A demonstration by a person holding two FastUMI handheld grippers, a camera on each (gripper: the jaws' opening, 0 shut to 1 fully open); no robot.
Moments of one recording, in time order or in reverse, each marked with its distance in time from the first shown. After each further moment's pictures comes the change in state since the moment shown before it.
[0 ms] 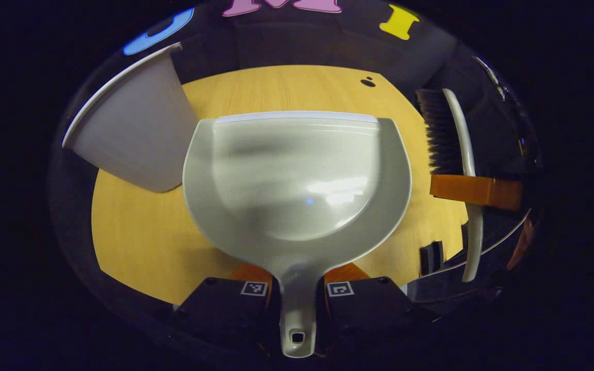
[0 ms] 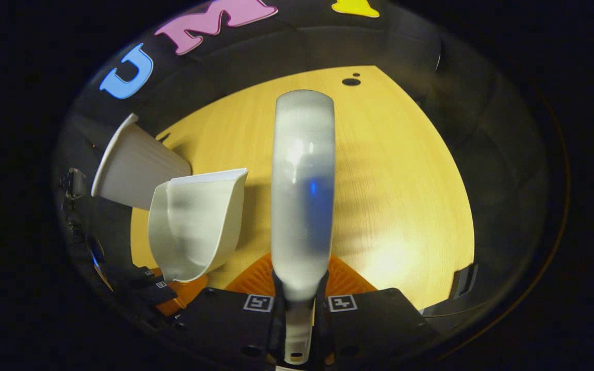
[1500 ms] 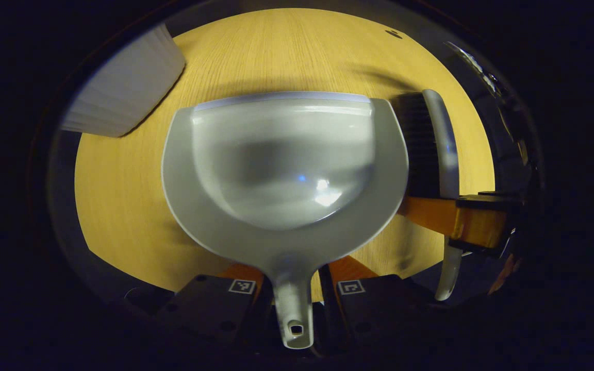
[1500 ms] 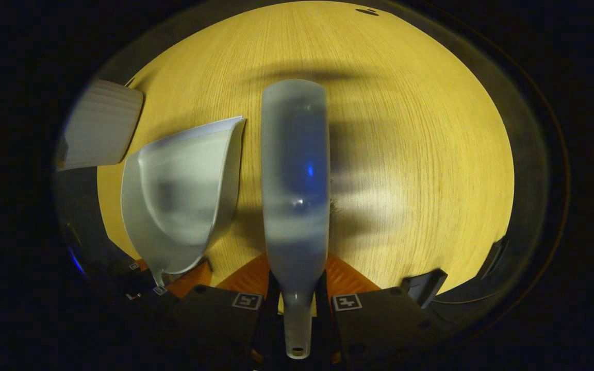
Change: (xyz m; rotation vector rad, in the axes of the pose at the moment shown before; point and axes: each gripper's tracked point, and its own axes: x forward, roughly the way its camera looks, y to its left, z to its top) left arm 0.008 -0.023 -0.017 -0.001 0.262 -0.034; right arm 0.080 0.002 -0.068 0.003 0.379 -0.100
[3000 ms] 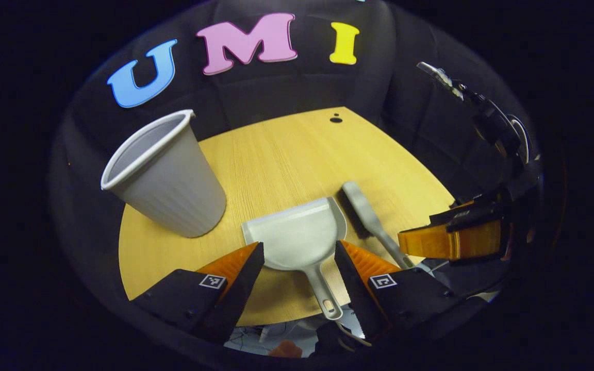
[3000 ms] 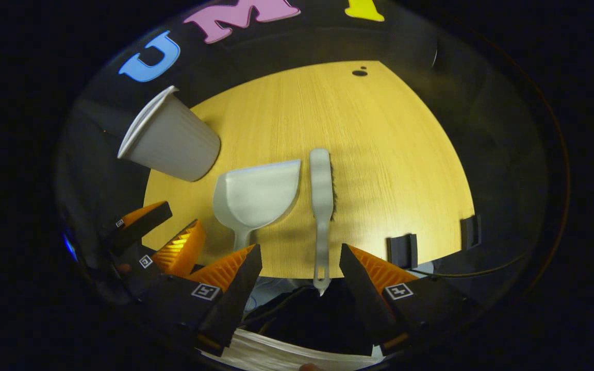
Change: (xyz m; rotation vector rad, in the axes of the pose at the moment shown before) left arm -0.170 0.010 0.005 0.255 -0.757 0.105; right arm -0.187 0.032 -0.054 -0.026 -0.472 0.123
